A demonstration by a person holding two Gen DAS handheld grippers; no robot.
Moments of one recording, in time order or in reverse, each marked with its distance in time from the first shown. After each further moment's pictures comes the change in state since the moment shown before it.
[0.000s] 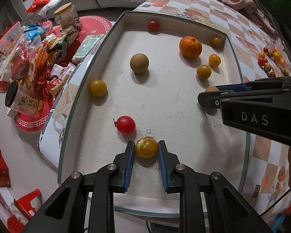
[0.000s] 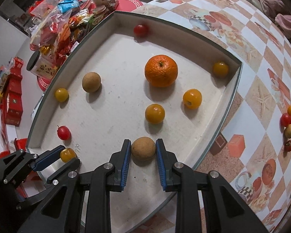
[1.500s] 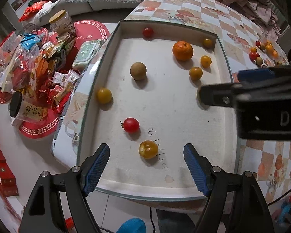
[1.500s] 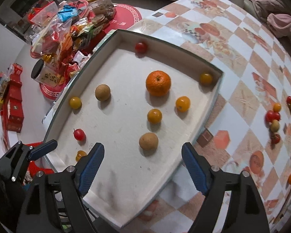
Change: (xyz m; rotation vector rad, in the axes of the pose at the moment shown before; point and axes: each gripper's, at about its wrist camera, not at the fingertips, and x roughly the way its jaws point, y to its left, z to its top) left arm -0.030 0.001 0.006 0.067 0.017 0.002; right arm -0.045 0.006 -0.003 0.047 -0.026 -0.017
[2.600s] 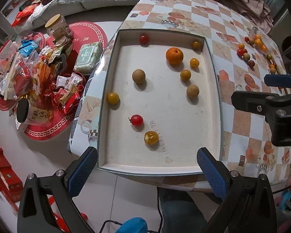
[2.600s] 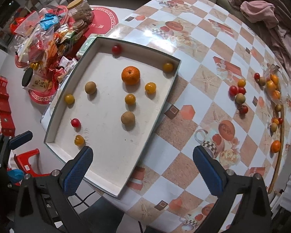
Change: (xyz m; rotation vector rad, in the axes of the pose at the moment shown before) left arm -0.045 0.004 0.009 0.068 0.067 -0.016; right arm -0.060 -0.019 -0.022 0.120 0.040 -0.101
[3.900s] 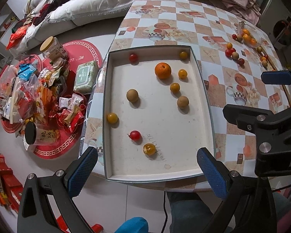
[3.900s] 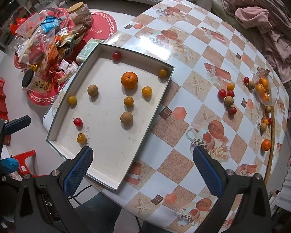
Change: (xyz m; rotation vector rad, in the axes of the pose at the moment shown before) left arm -0.026 -0.019 0.015 0.114 -0.050 0.035; right arm -0.024 0.000 -0.008 -0.023 -0.038 -0.039
